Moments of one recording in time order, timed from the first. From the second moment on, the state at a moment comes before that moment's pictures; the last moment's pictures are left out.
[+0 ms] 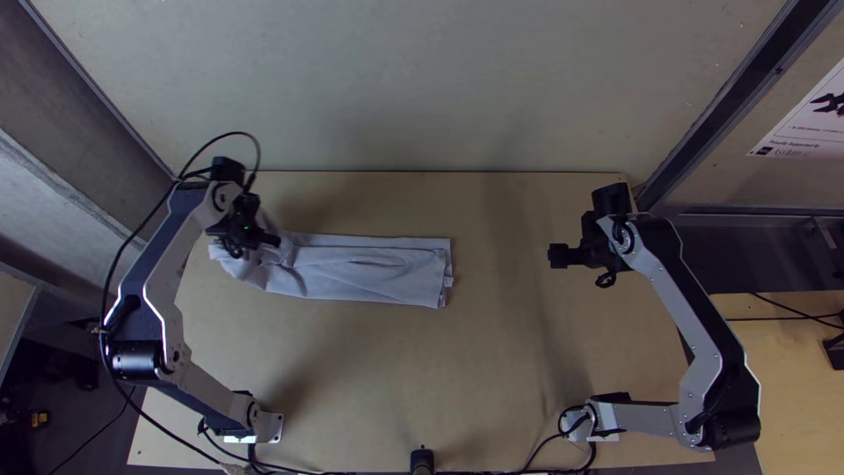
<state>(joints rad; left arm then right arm) 0.02 1.65 1.54 -1.07 -0.23 0.26 0.13 1.41 1.25 -1.00 0.06 0.10</state>
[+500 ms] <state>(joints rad) -0.44 1.77 1.86 -1.33 -0.33 0.06 0.07 1.34 1.16 -0.98 0.06 0.08</state>
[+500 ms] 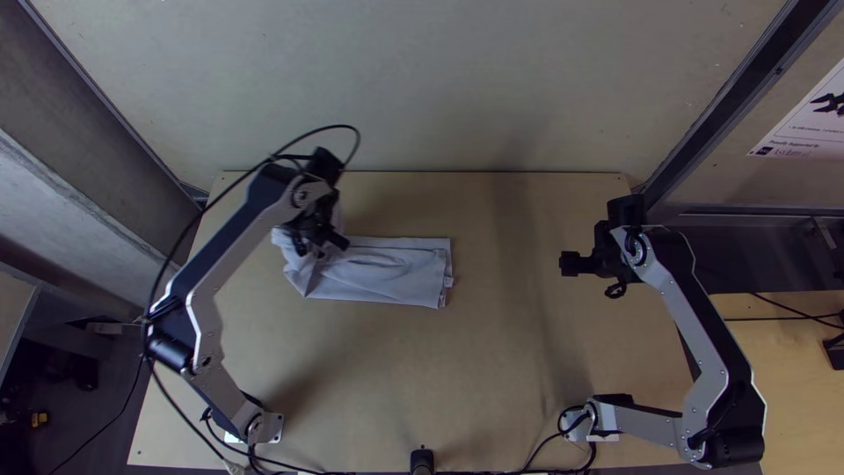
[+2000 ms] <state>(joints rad) -0.74 2.21 2.33 -1.14 0.46 -0.39 0.05 1.29 1.00 -0.88 0.06 0.07</state>
